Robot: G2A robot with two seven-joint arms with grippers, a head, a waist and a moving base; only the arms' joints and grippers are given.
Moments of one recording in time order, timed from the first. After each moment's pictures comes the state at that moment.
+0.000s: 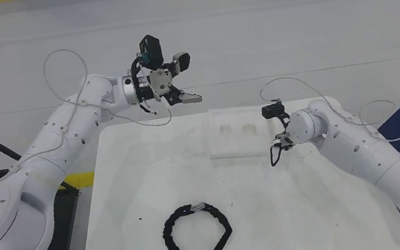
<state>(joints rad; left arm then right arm) 0.15 -1.02 -0.17 -0.87 0.77 -1.01 0.50 -0.57 -1.14 0.51 -1.00 -0.48 0.18 1.04</state>
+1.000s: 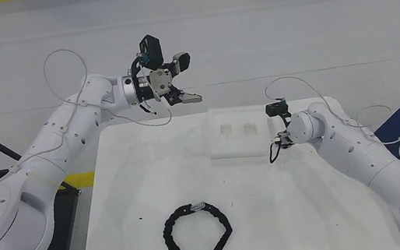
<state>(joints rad) 0.15 -1.02 -0.17 -0.87 0.77 -1.01 0.50 -0.59 -1.19 0.57 -0.90 -0.53 0.19 0.96</state>
